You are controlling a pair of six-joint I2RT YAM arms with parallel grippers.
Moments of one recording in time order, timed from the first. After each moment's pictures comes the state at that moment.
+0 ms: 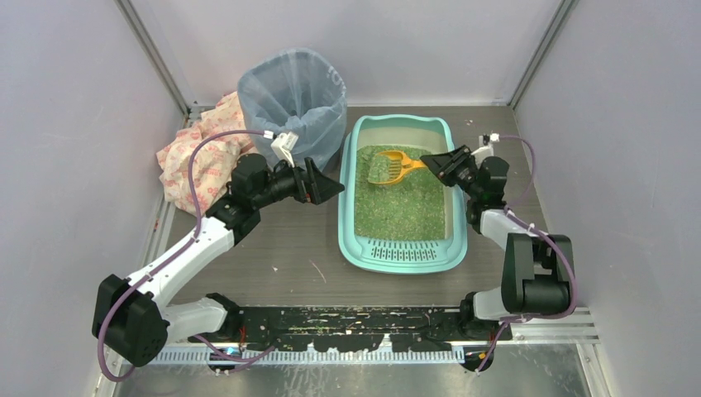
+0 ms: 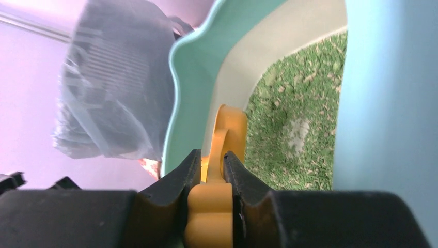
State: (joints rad) left arm -0.51 1.15 0.83 0.13 0.45 -0.58; right arm -0.05 1.42 0.61 0.66 -0.56 0.97
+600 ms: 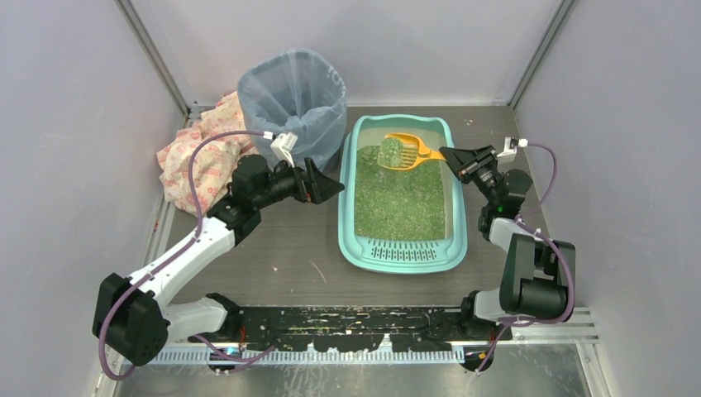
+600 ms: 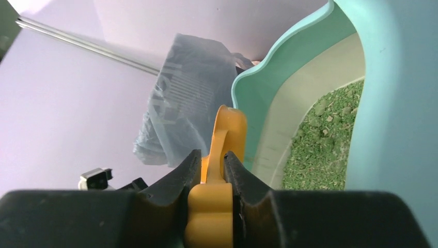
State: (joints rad) left arm -0.51 1.15 0.81 0.15 0.44 -0.58; right arm -0.22 1.38 0.52 1.01 -0.69 1.24
